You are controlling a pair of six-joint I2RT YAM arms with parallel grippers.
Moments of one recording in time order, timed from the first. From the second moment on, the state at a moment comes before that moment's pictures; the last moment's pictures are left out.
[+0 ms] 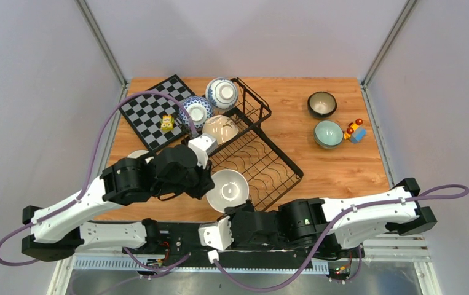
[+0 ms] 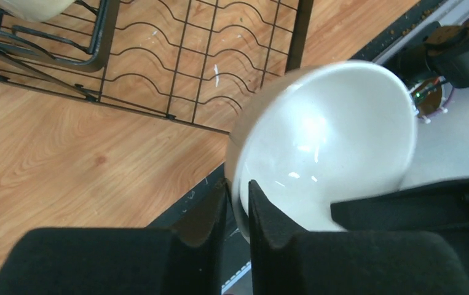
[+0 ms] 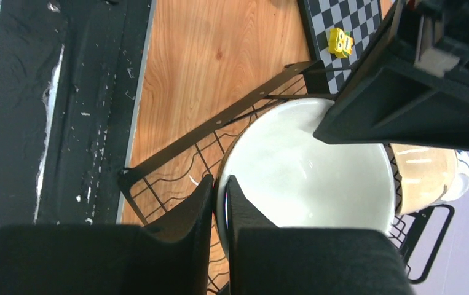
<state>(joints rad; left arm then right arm) -1.18 0.97 1.31 -1.06 -0.22 -0.51 1.73 1.27 1.30 -0.71 0.47 -0.54</state>
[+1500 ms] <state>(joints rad) -0.94 0.65 0.57 -1.04 -0.58 -1.02 1.50 0.78 0.88 -0.30 0.60 0.00</state>
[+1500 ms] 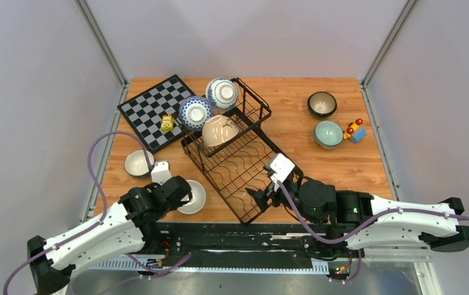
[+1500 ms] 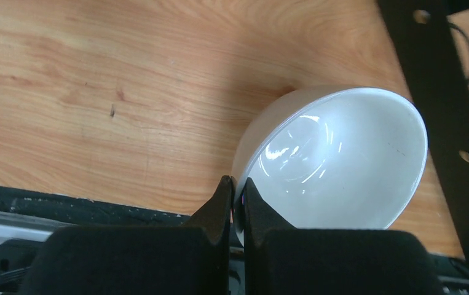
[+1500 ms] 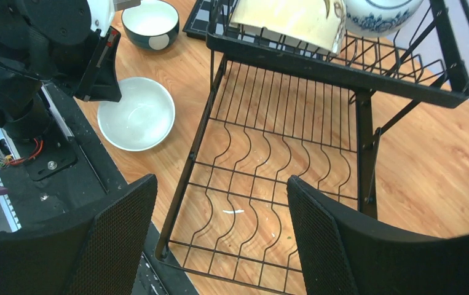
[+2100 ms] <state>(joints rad) -0.60 0.59 0.41 -0.87 -0.60 -1.14 1.41 0.79 0.83 -0.28 0.58 0.22</state>
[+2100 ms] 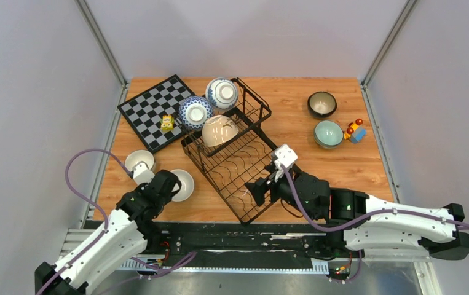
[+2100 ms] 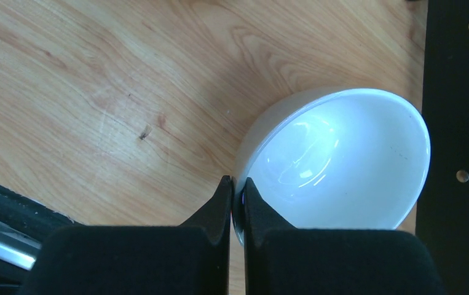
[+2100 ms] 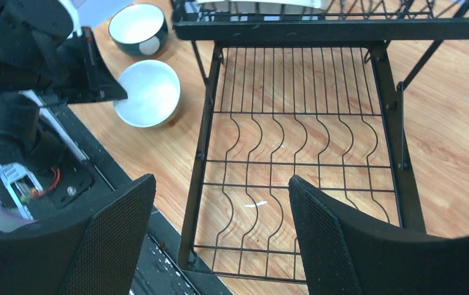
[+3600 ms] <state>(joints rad) -0.53 0.25 0.74 -0.90 -0.56 -0.86 0.96 1.05 0.68 0.50 0.16 1.05</state>
